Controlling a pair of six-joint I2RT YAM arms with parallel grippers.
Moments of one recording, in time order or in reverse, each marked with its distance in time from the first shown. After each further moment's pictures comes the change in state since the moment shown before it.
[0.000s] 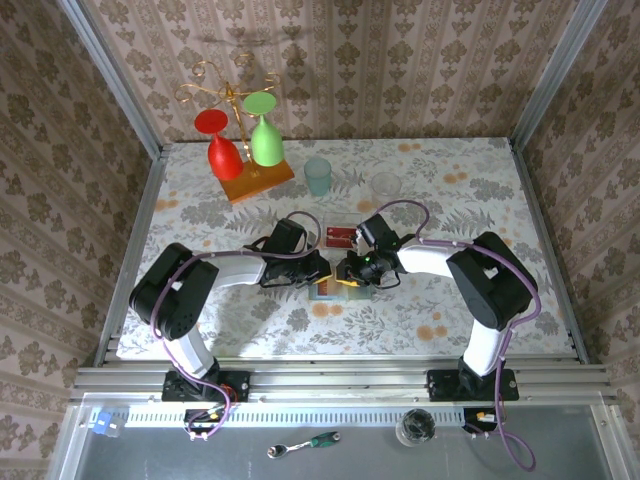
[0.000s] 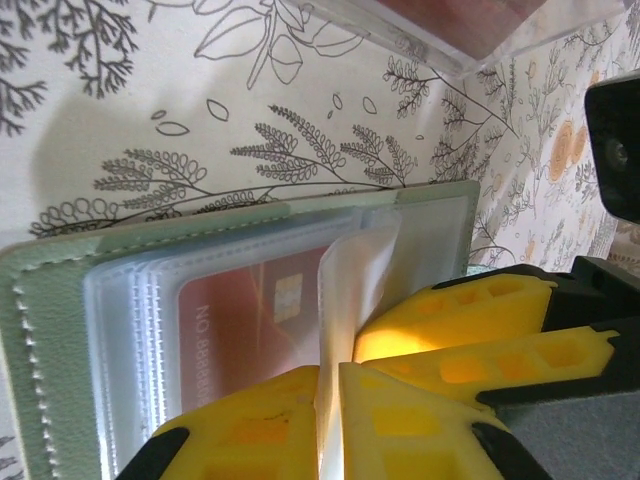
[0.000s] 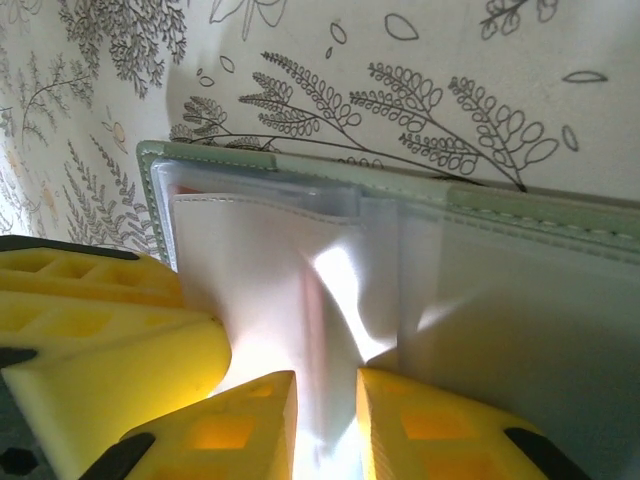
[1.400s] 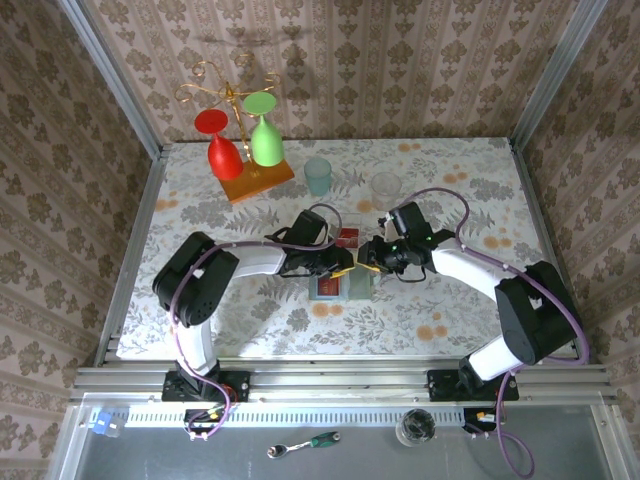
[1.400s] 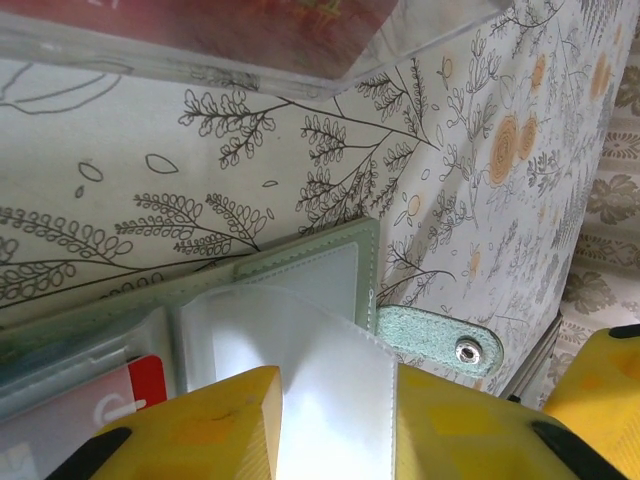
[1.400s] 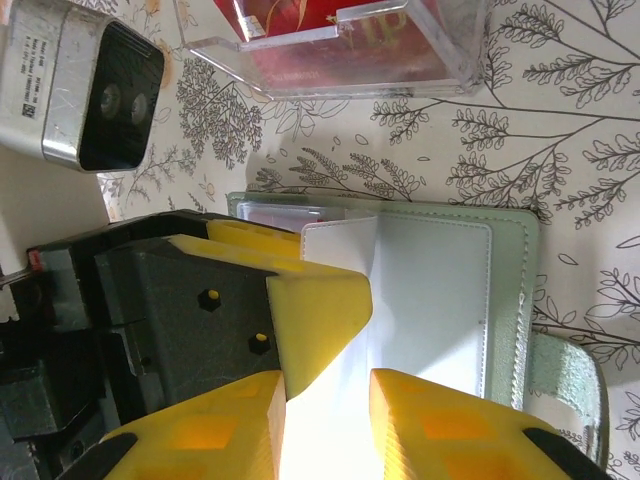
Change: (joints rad) left arm -0.073 0.144 0.184 0.000 0.032 -0.029; right arm -0.134 -0.280 -0.066 -0.112 0.030 -0.031
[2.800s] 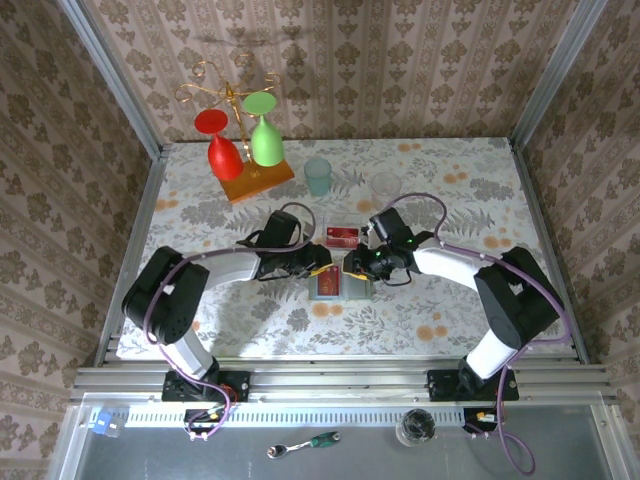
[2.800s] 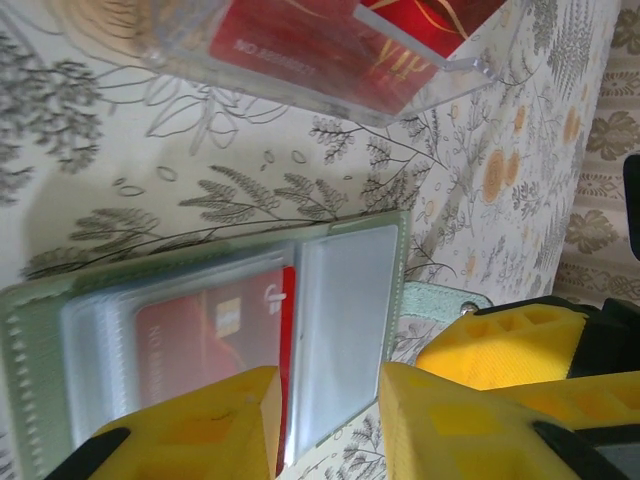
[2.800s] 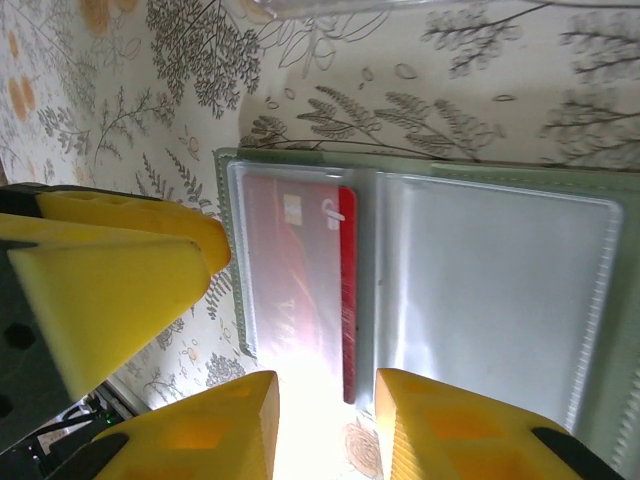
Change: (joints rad) left arm 0.116 -0.197 -0.166 -0.017 -0.005 0.031; right arm 0.108 0.132 0.047 0.039 -0.005 0.032
